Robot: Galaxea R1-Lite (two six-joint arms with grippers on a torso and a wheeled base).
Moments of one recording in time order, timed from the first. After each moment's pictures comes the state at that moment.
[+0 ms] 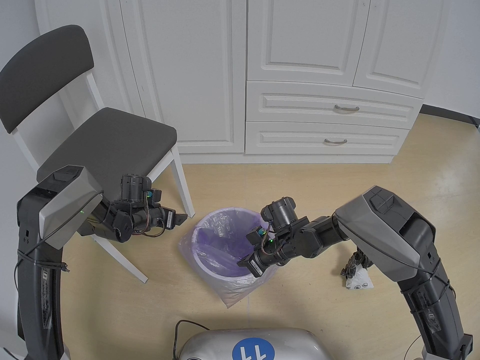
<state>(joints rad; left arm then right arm) -0.16 2.45 -1.30 -0.60 -0.14 0.11 0.57 2.62 -1.68 -0.11 0.41 -0.30</state>
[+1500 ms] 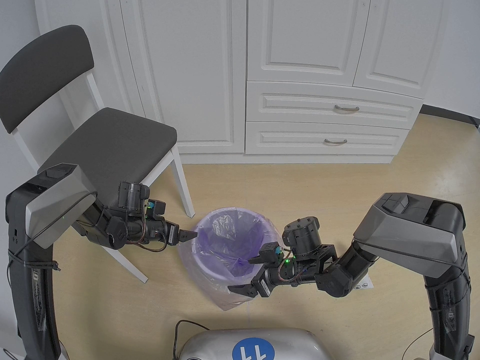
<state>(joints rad) -0.18 2.37 -1.14 -0.56 -0.38 0.11 0.62 2.42 -1.04 -0.79 0.44 -0.18</state>
